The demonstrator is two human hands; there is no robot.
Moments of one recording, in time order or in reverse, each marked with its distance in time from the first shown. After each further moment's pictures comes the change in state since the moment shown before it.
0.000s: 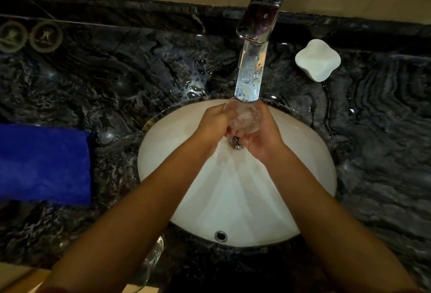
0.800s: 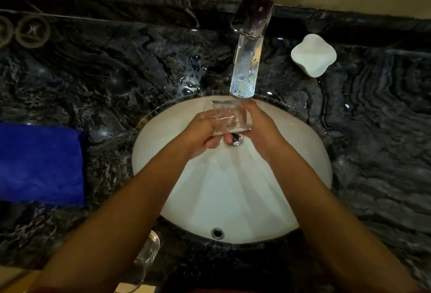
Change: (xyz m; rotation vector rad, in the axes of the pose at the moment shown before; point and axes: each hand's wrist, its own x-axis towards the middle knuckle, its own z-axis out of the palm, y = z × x) left_hand 0.013 -0.032 -0.028 -0.128 -0.200 -0.172; right_hand -0.011 -0.010 0.003 -0.374 0.012 -0.129
